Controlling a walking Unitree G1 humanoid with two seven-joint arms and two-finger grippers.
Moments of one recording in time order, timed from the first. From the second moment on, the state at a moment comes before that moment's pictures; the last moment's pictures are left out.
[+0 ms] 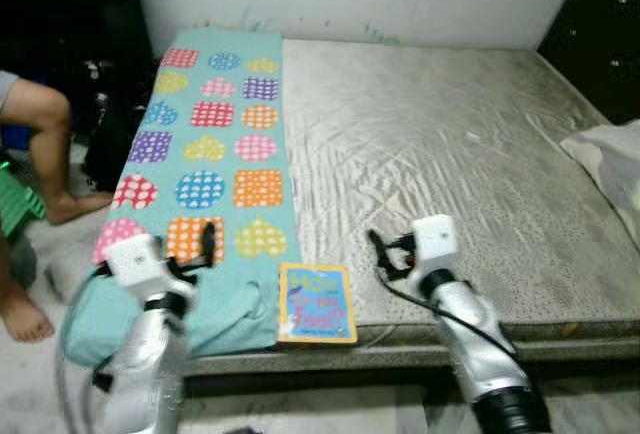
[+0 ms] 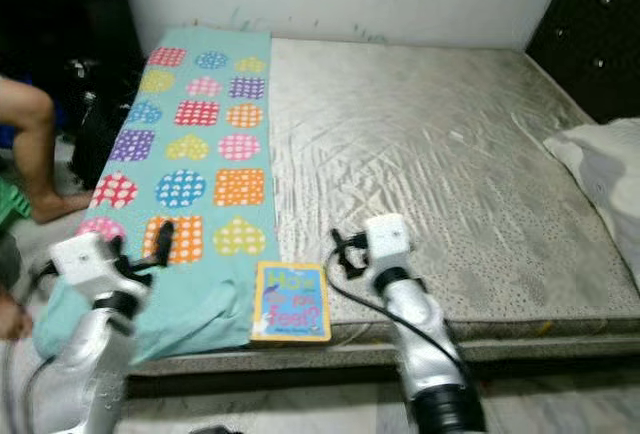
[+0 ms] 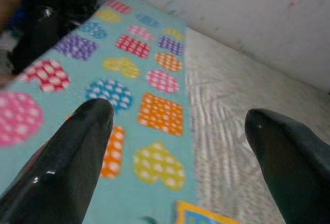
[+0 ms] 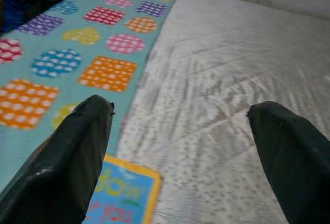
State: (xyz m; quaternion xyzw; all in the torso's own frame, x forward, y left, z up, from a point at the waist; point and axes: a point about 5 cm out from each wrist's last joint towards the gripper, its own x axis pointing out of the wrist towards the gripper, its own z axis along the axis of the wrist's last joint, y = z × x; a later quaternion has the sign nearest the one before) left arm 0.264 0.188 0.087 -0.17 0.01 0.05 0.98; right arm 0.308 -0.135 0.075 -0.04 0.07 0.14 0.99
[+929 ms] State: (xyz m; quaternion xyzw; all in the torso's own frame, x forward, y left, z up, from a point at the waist) left arm 0.265 0.174 0.090 -0.19 0.00 0.01 0.98; right arm 0.309 -0.143 0.076 -0.06 0.06 0.13 0.99
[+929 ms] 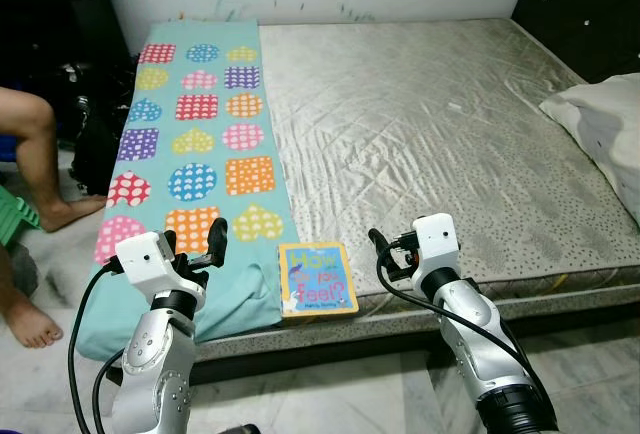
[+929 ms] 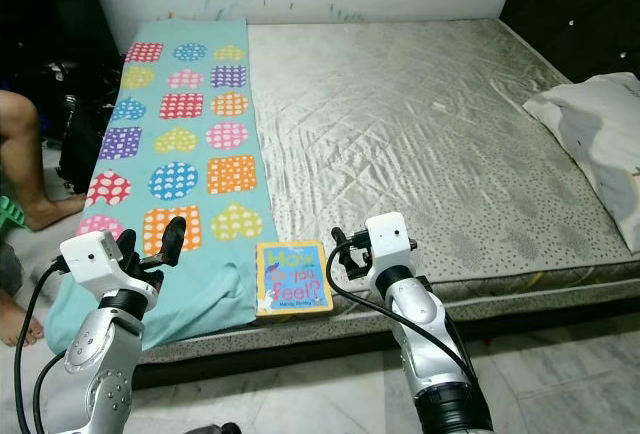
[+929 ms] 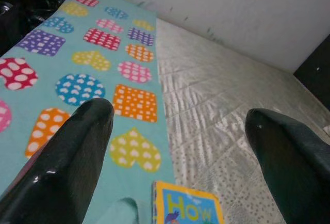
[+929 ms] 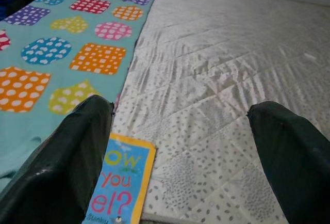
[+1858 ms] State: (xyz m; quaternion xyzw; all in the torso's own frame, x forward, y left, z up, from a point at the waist) left arm 0.266 0.174 0.094 -0.19 -0.01 0.01 0.98; right arm 0.308 -0.146 0.075 -0.07 0.06 0.13 0.99
